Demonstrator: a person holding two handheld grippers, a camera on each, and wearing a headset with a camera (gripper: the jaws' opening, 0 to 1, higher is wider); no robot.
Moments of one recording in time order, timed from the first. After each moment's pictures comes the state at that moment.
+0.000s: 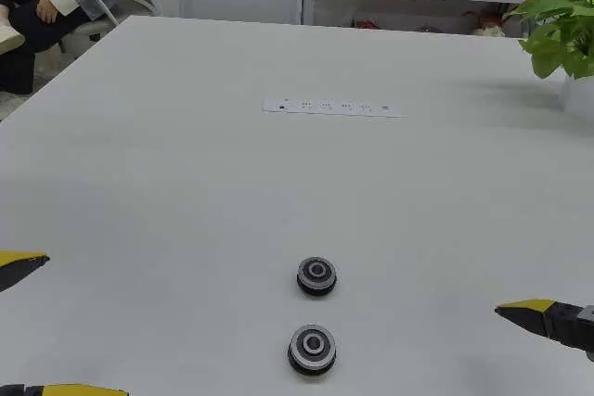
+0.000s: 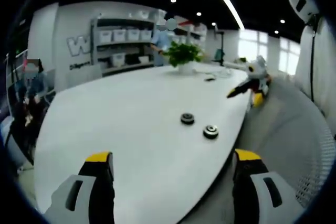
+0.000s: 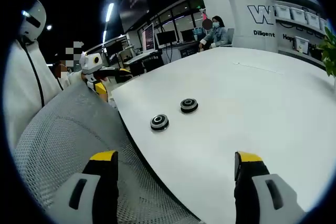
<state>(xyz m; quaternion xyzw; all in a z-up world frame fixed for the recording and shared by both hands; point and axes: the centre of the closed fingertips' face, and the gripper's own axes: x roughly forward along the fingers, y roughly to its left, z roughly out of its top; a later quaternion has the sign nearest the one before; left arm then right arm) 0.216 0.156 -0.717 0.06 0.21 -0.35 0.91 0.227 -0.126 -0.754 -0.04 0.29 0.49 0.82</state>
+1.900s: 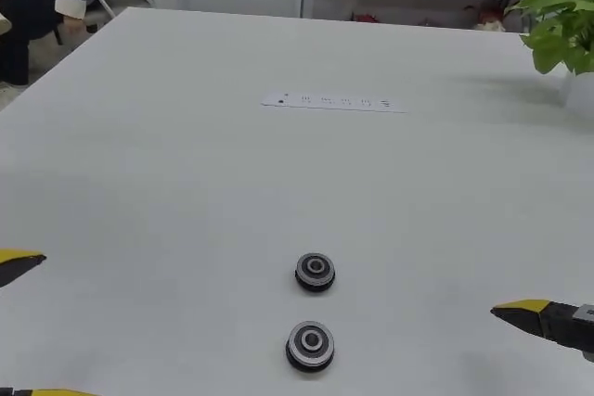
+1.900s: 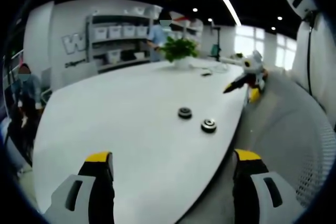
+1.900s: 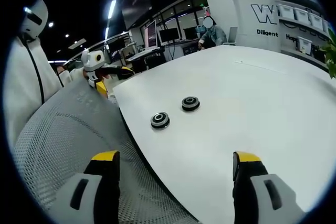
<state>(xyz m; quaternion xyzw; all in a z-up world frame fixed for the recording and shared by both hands) 0.216 0.158 -0.724 0.07 0.22 -0.37 0.90 0.227 -0.126 -0.758 -0.04 0.29 0.50 0.82</state>
